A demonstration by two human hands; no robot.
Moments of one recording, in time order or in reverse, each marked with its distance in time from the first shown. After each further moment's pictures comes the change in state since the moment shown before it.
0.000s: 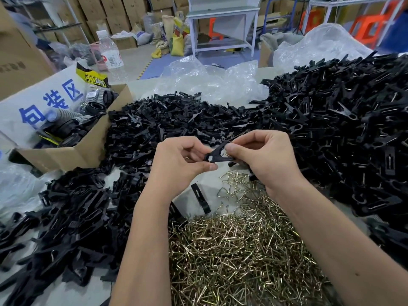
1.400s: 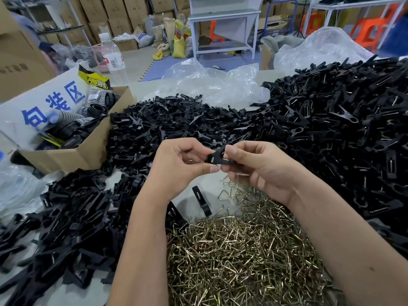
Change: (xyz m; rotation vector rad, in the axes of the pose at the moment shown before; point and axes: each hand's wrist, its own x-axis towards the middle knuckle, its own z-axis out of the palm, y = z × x) left_hand -0.002 0.005 -0.005 -0.129 -0.038 0.004; right_hand -0.003 -0.013 -0.009 0.306 -0.414 0.343
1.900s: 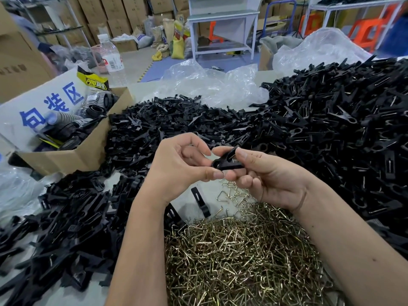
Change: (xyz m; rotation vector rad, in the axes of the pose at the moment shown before) left_hand -0.002 0.007 0.002 -0.133 -0.016 -0.048; right_hand -0.001 0.002 -0.021 0.317 -0.464 0.209
